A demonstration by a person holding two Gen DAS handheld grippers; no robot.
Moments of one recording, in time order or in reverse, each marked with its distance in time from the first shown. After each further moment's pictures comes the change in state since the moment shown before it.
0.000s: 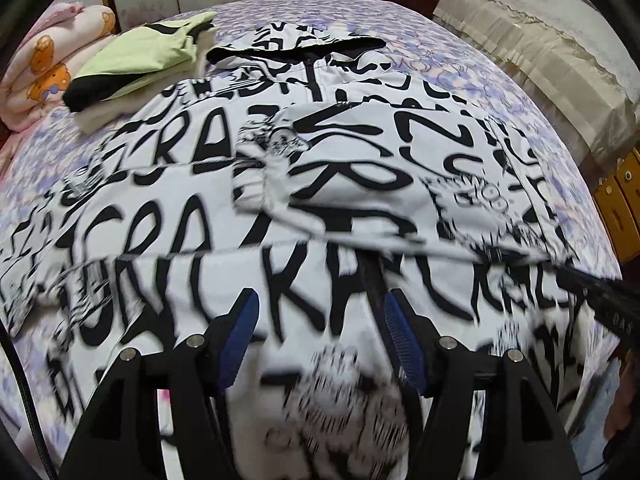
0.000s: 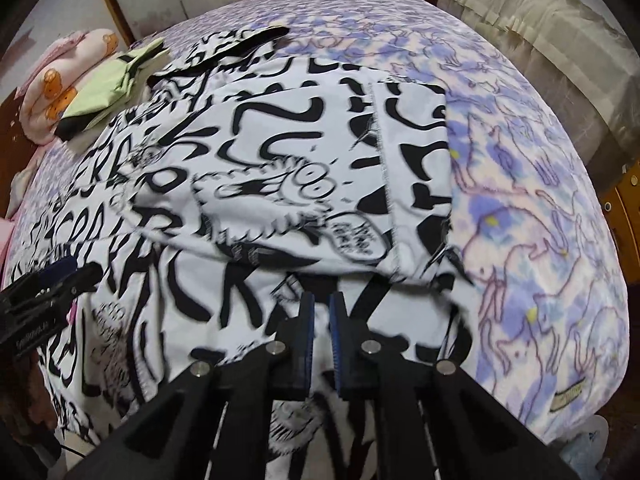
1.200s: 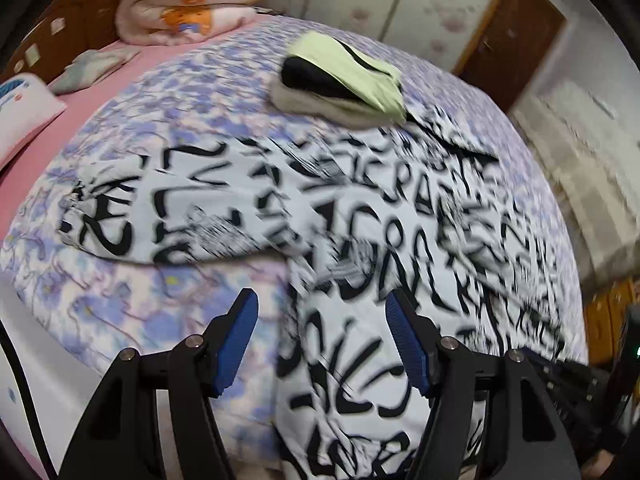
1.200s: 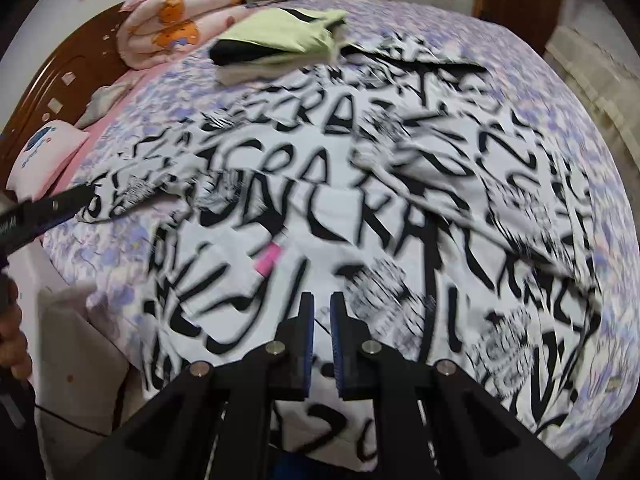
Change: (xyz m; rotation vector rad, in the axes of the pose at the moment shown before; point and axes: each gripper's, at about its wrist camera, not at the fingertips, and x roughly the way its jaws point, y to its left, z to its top) left arm -0.156 0.271 -0.068 -0.407 -0.126 0.011; right arm -0.058 0.250 -0.051 -0.290 -0.016 0.146
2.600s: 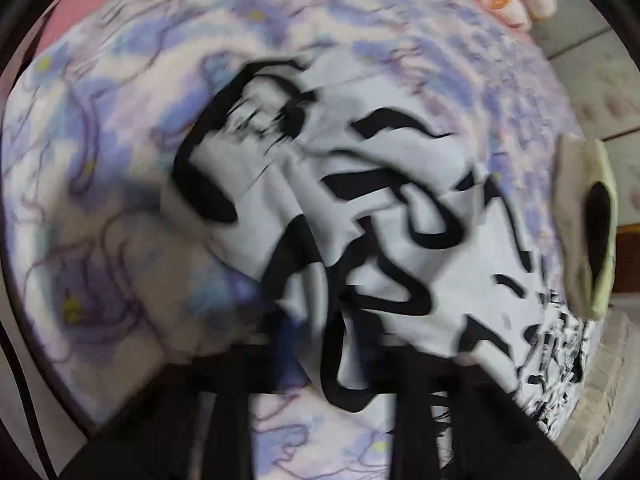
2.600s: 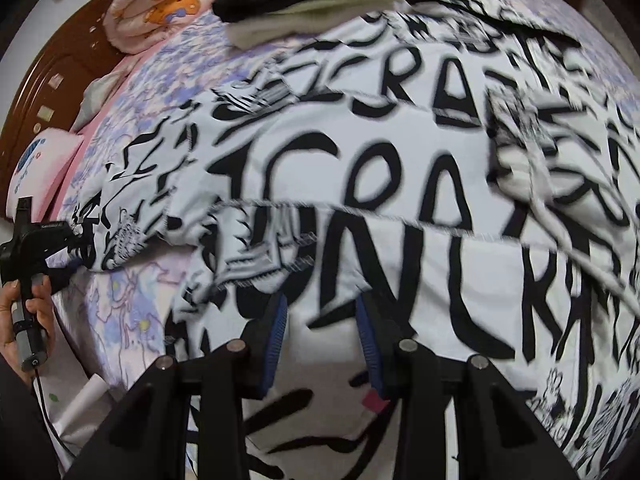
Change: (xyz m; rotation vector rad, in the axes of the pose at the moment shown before) left arm 0.137 0.281 0.042 -0.772 0.162 0.177; right arm 0.140 0.062 0.074 0.071 0.168 0.125
